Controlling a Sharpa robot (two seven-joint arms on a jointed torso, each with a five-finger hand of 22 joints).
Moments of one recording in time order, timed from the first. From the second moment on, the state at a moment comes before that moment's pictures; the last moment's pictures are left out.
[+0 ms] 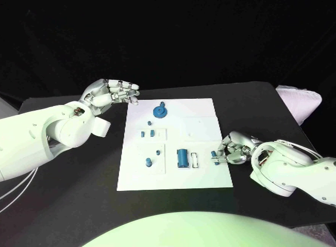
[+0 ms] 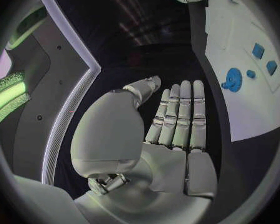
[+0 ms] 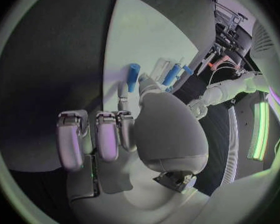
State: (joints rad) left arm 1.17 -0.88 -0.04 1.43 -0.19 -0.11 0.38; left_hand 1.33 -0.20 0.56 0.00 0.17 0.90 0.21 0.22 0.25 1.08 0.15 0.20 0.08 0.91 0.10 0.63 0.31 0.18 0.80 0.21 0.55 0.53; right arm 1.05 -1.08 -0.20 1.82 -1.30 -0.43 -0.47; right_hand 1.30 -0.15 0.01 0.29 0.23 1.05 0.08 0.35 0.43 1.47 0.01 1.51 1.31 1.46 -0.06 1.54 1.31 0.02 1.47 0.05 1.53 1.31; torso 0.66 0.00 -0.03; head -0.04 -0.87
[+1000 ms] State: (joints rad) left arm 1.17 -0.89 -0.04 1.43 -0.19 -0.11 0.38; left_hand 1.33 -0.20 0.56 0.00 0.17 0.90 0.21 0.22 0.25 1.08 0.15 0.20 0.08 0.91 0.10 0.62 0.31 0.18 0.80 0.21 0.55 0.53; right arm 1.03 -1.03 -0.19 1.82 -1.55 -0.39 -0.53; right_hand 1.39 -0.22 0.25 0.35 0.46 1.06 0.07 0.33 0.70 1.47 0.00 1.51 1.31 1.46 -0.07 1.54 1.31 0.02 1.46 0.04 1.55 1.31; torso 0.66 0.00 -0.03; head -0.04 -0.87
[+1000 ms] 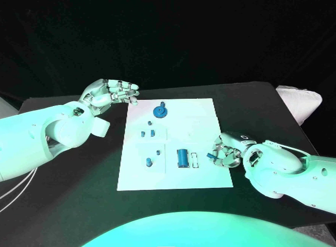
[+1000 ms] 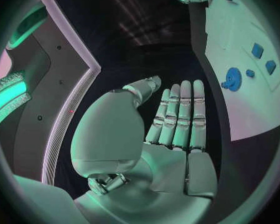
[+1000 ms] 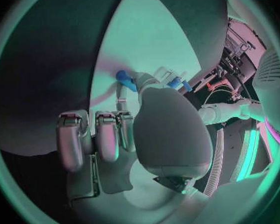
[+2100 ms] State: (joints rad) left arm 1.17 -0.89 -0.04 1.43 -0.19 -0.11 0.38; left_hand 1.33 -0.20 0.56 0.00 0.17 0.90 0.21 0.22 0.25 1.08 0.15 0.20 0.08 0.91 0.10 0.62 0.31 0.18 0.80 0.21 0.54 0.53; right arm 1.08 -0.98 -0.20 1.87 -1.16 -0.49 -0.51; right_hand 1.27 -0.24 0.40 0.28 0.44 1.06 0.07 0.36 0.44 1.46 0.00 1.52 1.31 1.46 -0.07 1.54 1.31 0.02 1.47 0.04 1.56 1.31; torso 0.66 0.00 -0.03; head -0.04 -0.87
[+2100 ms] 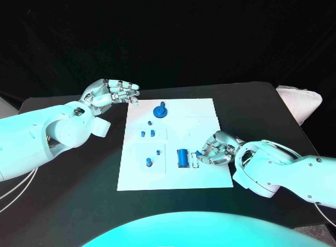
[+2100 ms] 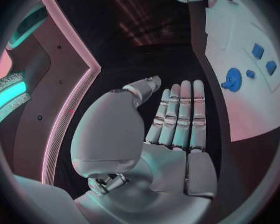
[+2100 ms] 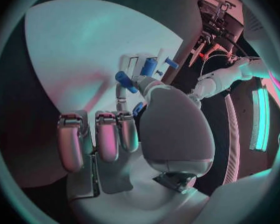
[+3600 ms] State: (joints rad) left arm 1.17 -0.89 -0.04 1.43 -0.19 -0.11 0.38; left_hand 1.33 -0.20 0.56 0.00 0.17 0.90 0.21 0.22 0.25 1.08 0.15 0.19 0.08 0.91 0.10 0.62 0.32 0.18 0.80 0.21 0.54 0.53; right arm 1.07 -0.93 -0.20 1.84 -1.09 -0.46 -0.57; right_hand 1.09 -0.21 0.33 0.29 0.37 1.07 0.07 0.38 0.44 1.46 0.00 1.53 1.31 1.47 -0.07 1.55 1.31 0.01 1.47 0.04 1.57 1.31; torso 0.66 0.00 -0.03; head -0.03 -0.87
